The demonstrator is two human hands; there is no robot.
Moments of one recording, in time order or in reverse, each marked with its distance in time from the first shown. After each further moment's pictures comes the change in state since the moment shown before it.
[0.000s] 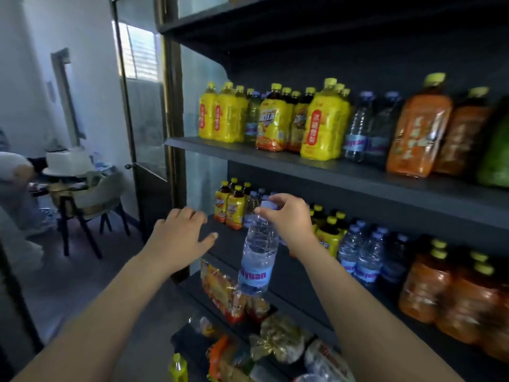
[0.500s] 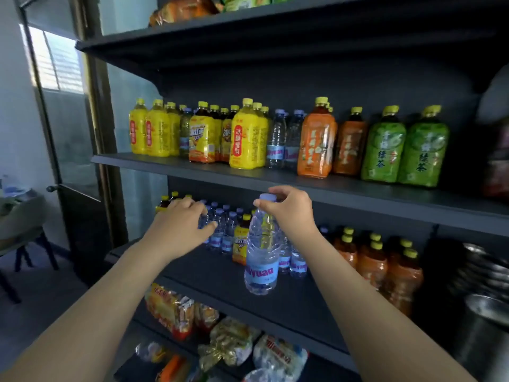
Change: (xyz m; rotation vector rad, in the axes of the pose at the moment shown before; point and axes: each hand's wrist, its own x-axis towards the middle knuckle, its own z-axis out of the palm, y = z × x) left_hand 0.009 0.123 -0.037 -0.155 0.012 0.215; right_hand -0.045 0.005 -0.149 0.047 0.197 0.069
